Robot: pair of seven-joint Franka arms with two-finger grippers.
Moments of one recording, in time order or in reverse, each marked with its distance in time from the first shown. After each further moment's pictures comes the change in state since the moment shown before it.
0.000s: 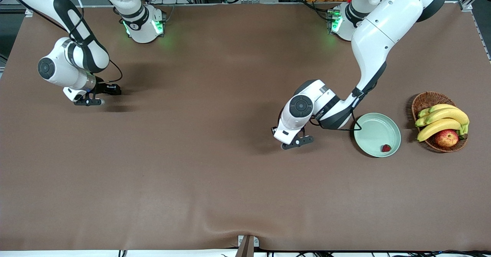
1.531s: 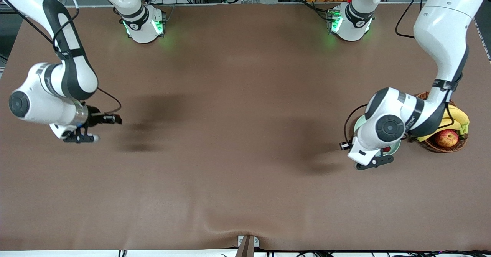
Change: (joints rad) left arm 0.381 -0.154 -0.003 -0.009 0.007 -0.231 0.412; right arm 0.258 0.159 0.025 0.697 0.158 -0.466 0.282
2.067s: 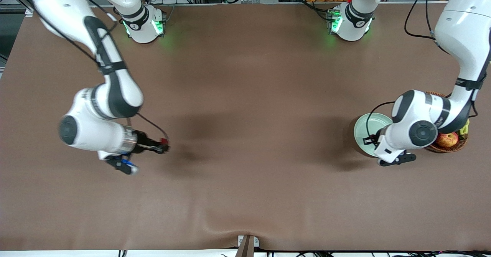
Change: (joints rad) left arm 0.168 0.003 0.001 -0.065 0.000 0.001 0.188; right arm 0.289 0.245 0.004 0.394 0.193 0.006 0.597
